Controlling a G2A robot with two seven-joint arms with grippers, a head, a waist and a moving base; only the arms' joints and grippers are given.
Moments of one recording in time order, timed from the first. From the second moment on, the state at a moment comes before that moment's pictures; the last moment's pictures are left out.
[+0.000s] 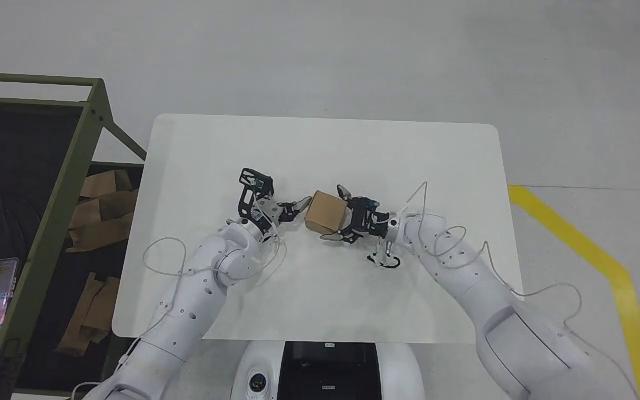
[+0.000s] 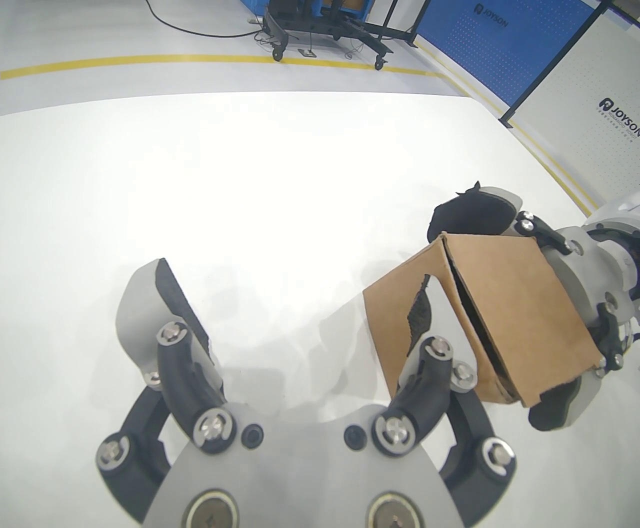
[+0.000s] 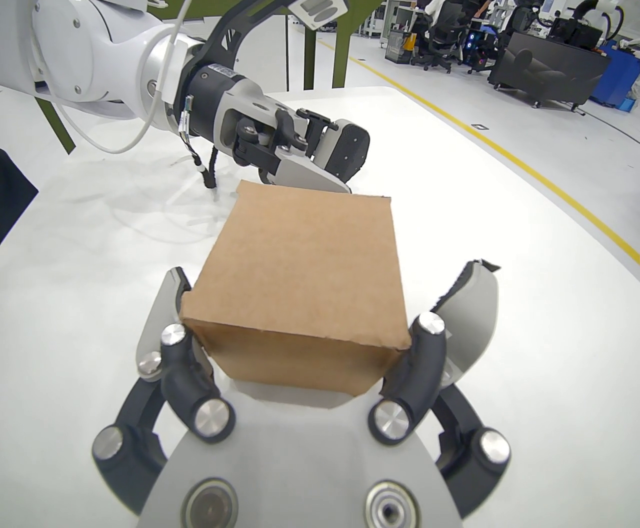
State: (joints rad) left arm 1.29 -1.21 -1.18 -1.36 1.05 -0.25 -0.03; right arm -0.72 -1.46 0.66 -0.48 -1.76 -0.71 -0.95
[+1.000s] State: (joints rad) left arm 1.32 -1.21 -1.23 -1.39 1.05 -0.27 -0.02; right arm -0.71 -1.45 0.65 -0.48 -1.75 -0.70 -0.98
